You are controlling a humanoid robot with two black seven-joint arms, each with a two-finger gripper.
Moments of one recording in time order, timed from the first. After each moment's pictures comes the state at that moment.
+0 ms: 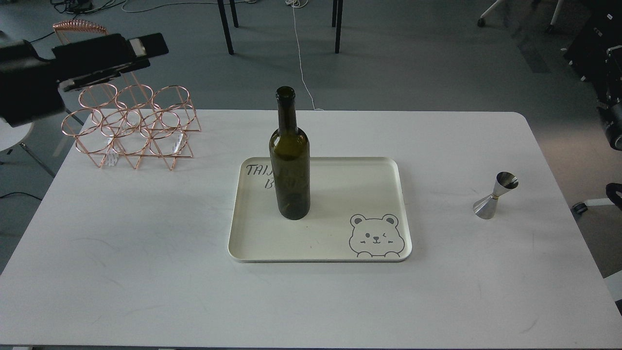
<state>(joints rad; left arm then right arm) -0.79 1.21 -0.75 -1.73 1.13 -0.37 -0.33 0.76 -0.80 0.48 0.87 -0.37 -0.16 0.49</state>
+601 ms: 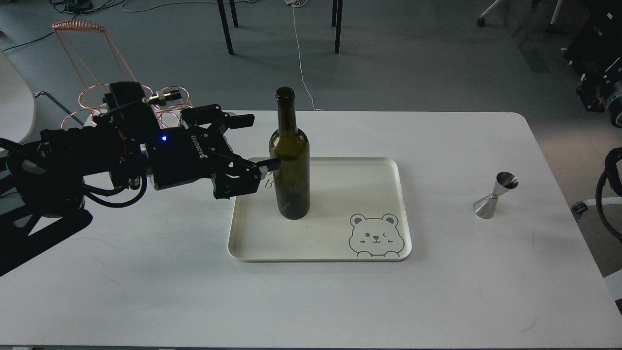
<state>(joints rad) -0.77 0.81 -0.56 -1.68 2.01 -0.12 -0.31 0.85 -0.68 0.51 0.63 -0.06 0.16 0.46</state>
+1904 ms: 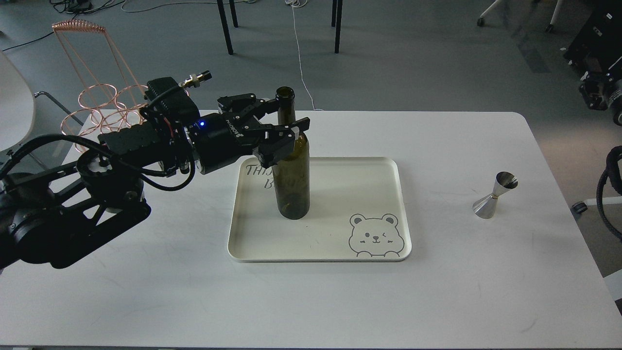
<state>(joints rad) -0.78 0.58 -0.60 -1.51 1.96 -0.04 -0.20 0.85 -0.68 0.53 0.62 -0.06 0.16 0.46</state>
